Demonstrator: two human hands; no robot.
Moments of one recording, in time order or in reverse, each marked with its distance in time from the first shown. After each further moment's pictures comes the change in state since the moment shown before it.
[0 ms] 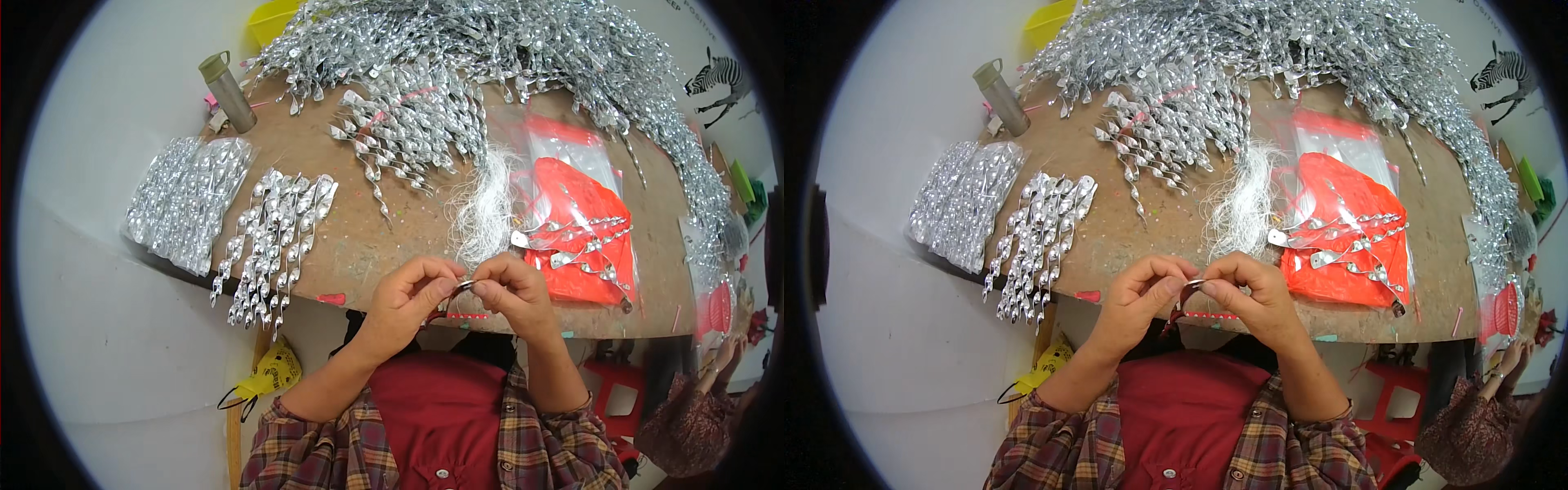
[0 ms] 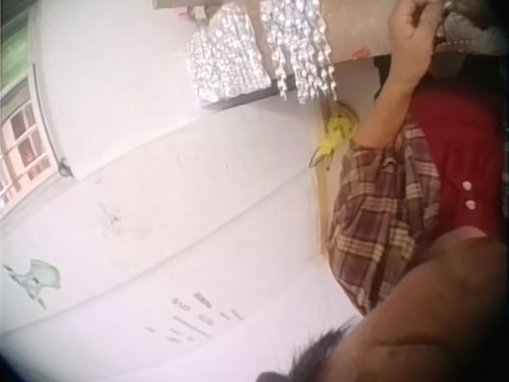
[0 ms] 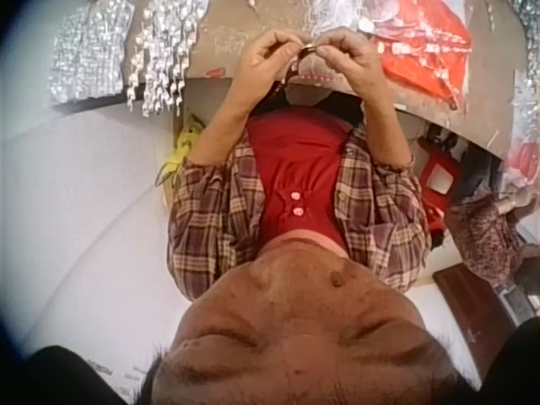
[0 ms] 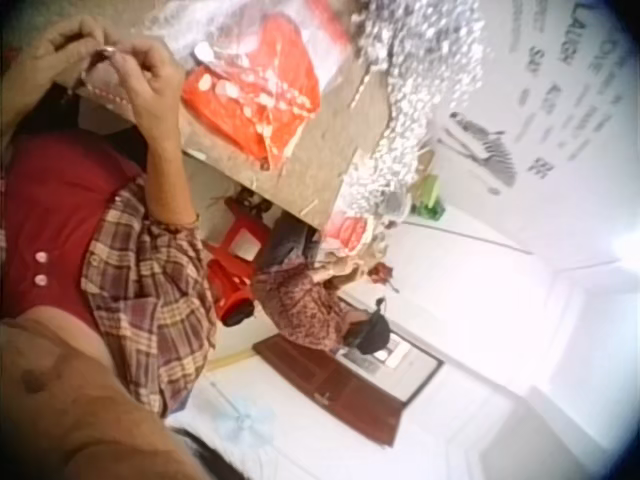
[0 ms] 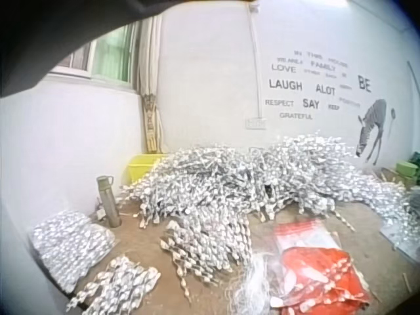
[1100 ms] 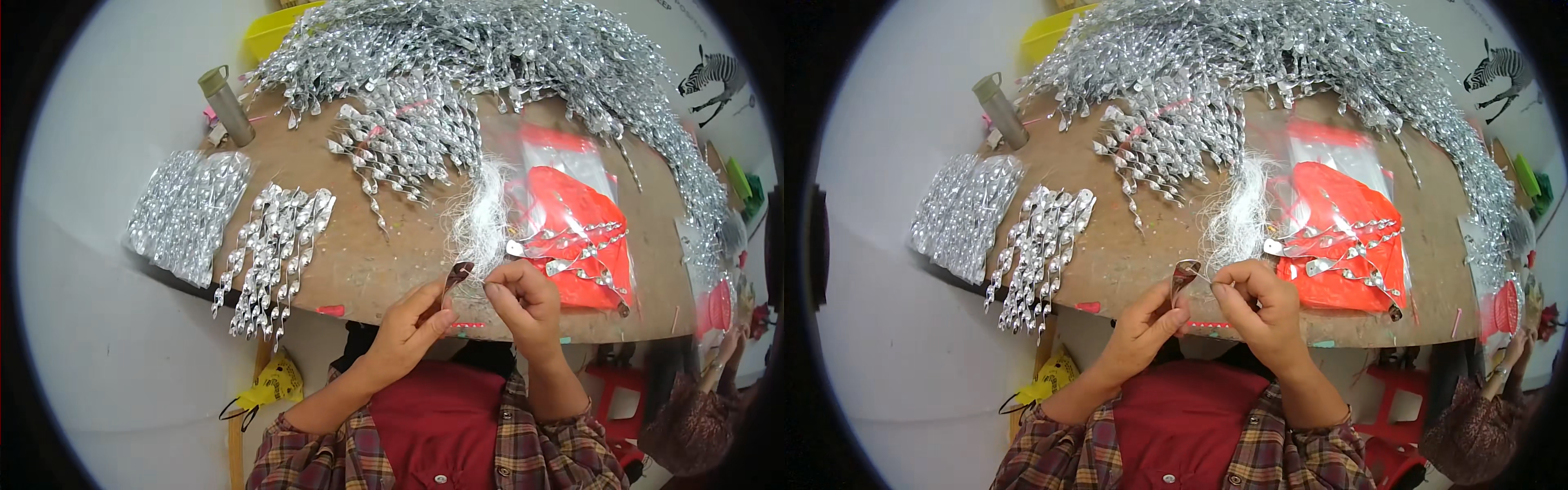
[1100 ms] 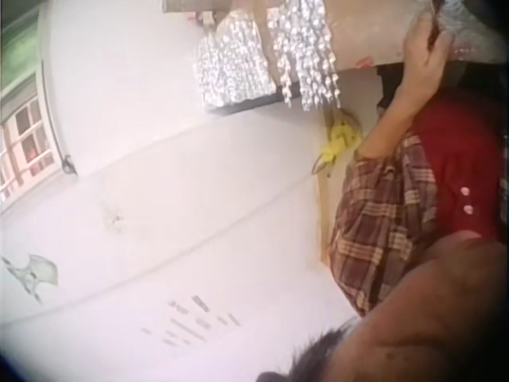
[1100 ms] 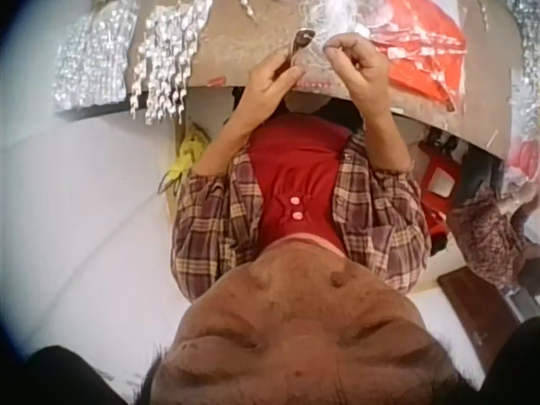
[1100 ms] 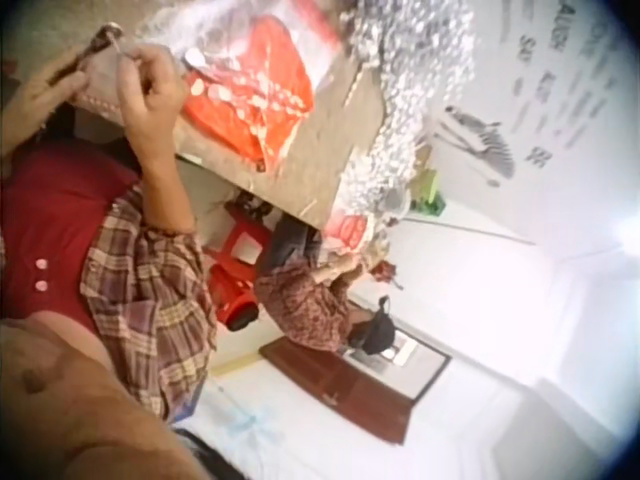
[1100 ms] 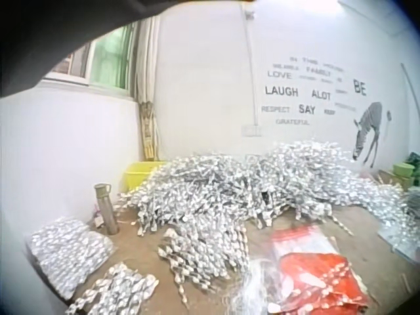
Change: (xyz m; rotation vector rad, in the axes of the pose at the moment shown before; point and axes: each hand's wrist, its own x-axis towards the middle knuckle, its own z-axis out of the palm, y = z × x) left_hand -0.015 -0.006 0.012 0.110 -0.035 -0.031; right_hand -0.010 -0.019 0.003 -0.209 0.229 -0.080
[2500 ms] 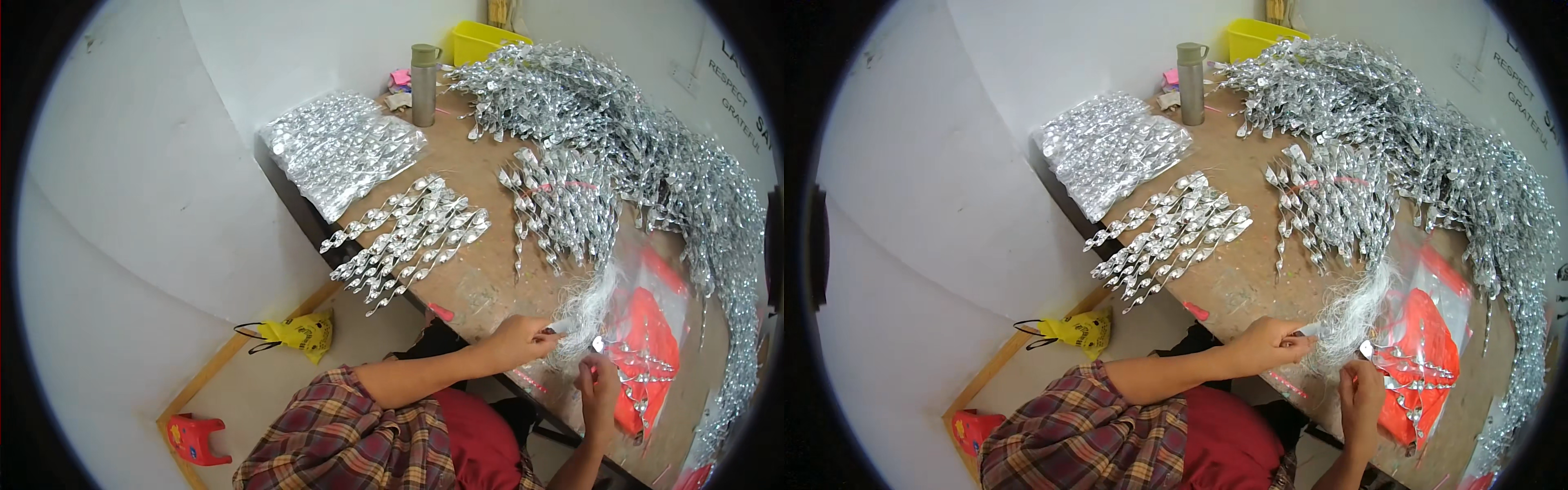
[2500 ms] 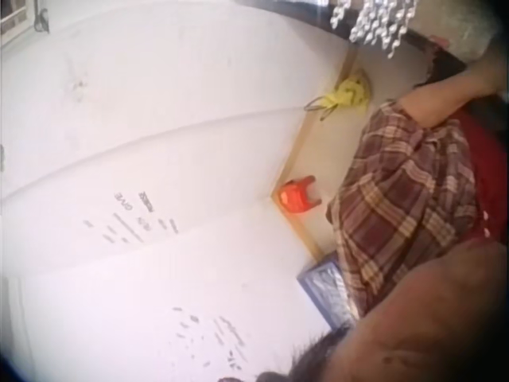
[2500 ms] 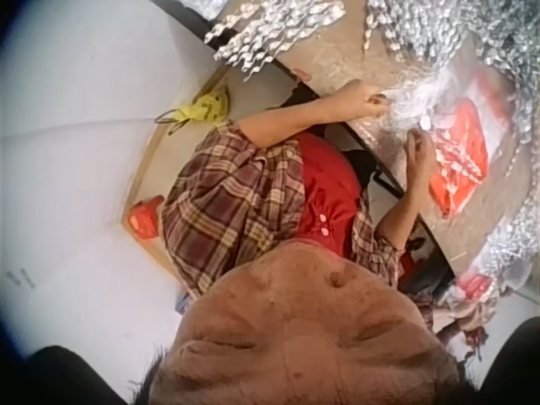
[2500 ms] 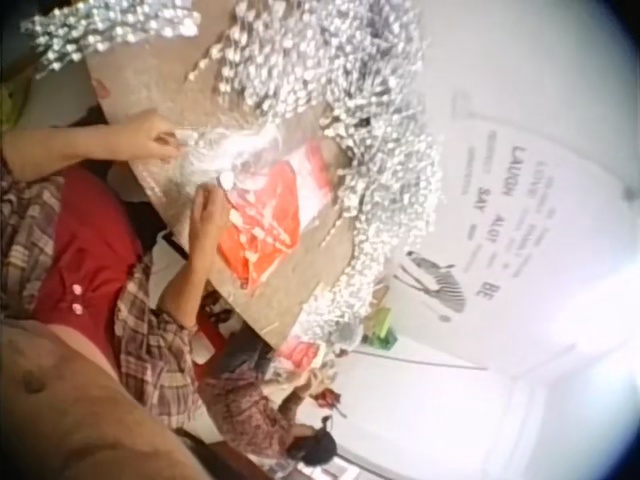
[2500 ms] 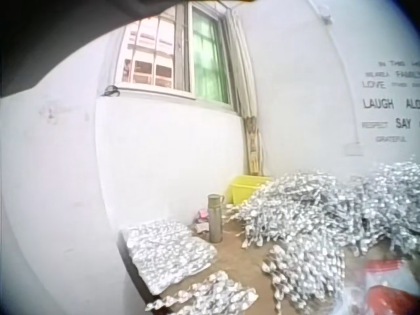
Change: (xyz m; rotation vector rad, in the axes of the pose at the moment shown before) left_hand 0.025 -0.019 -0.015 0.221 0.139 -0.004; right_hand 0.001 0.054 -0.038 -0.608 -0.205 -0.072
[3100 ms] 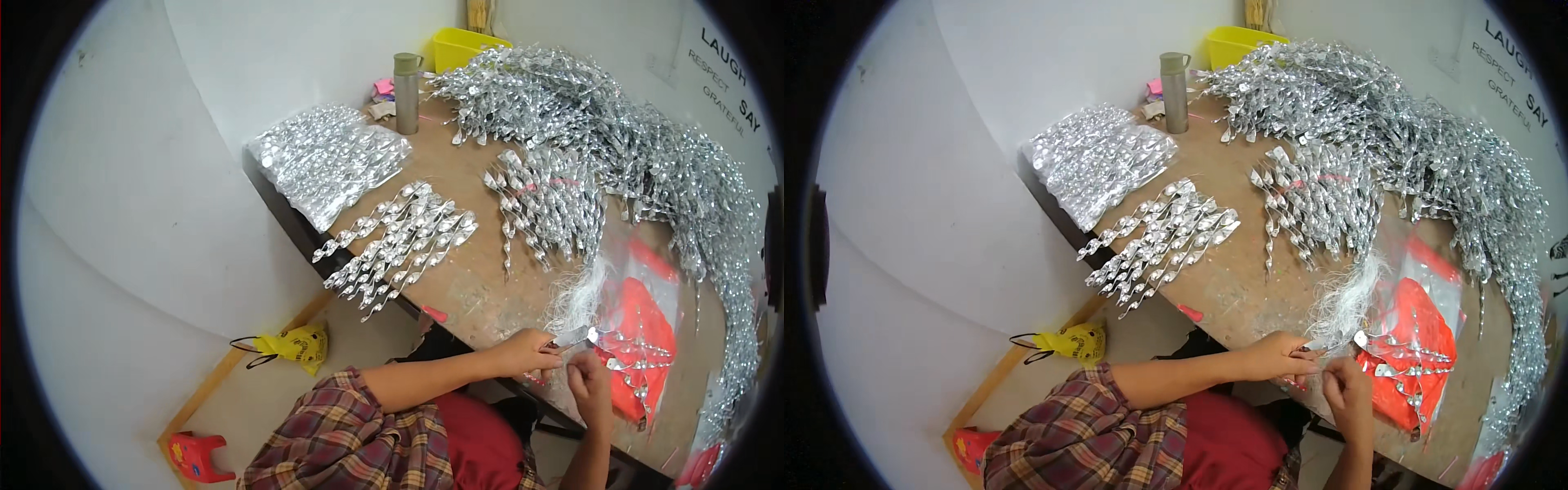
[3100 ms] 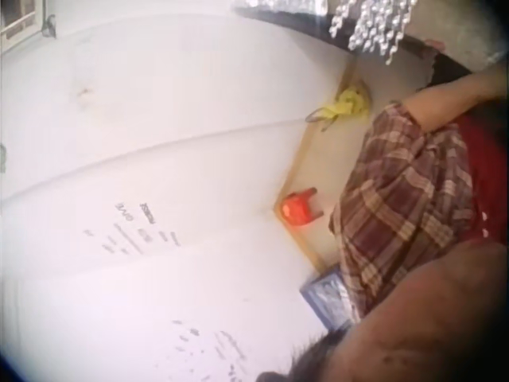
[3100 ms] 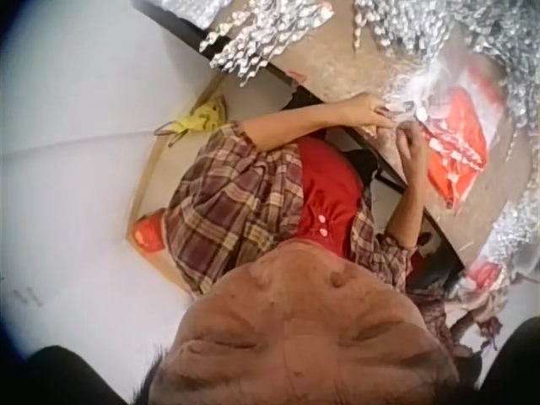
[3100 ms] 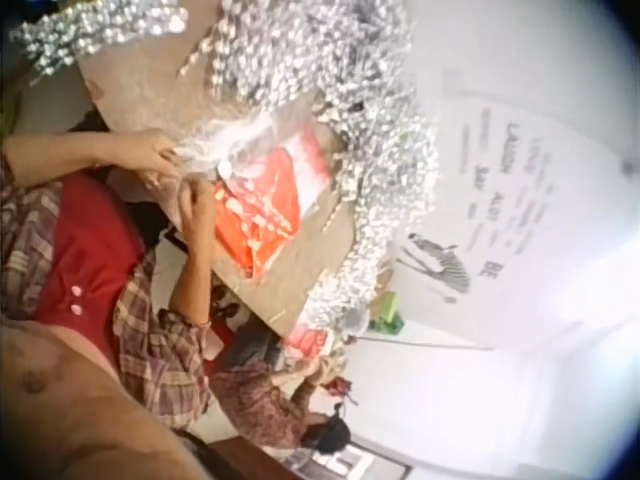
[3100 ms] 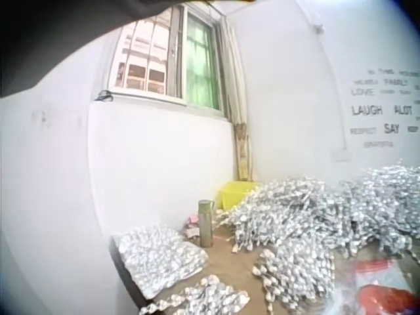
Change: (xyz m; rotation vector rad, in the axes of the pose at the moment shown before) left_hand 0.002 -0.005 0.014 -0.249 -0.314 -0.143; right_hand -0.005 -0.032 0.001 0.186 -0.096 0.055
